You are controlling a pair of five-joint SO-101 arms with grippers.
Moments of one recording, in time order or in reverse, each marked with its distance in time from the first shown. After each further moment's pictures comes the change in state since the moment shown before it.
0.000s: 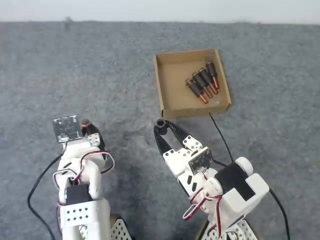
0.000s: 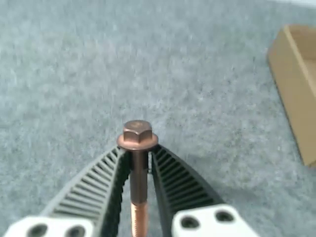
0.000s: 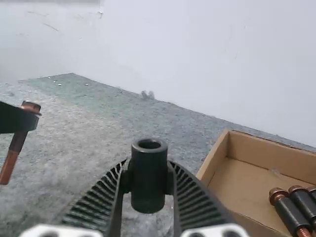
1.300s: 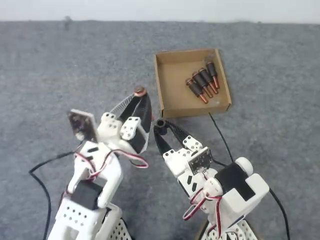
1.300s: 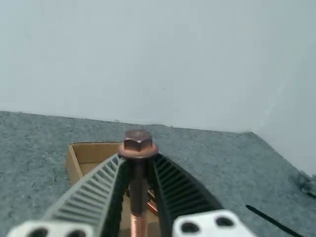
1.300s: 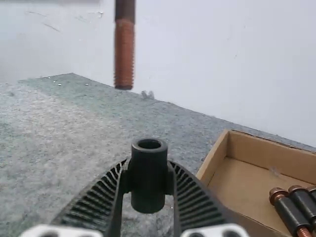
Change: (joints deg) left arm 33.8 6.2 -21.5 -10.5 15.7; right arm 0.0 0.0 0.0 0.0 0.0
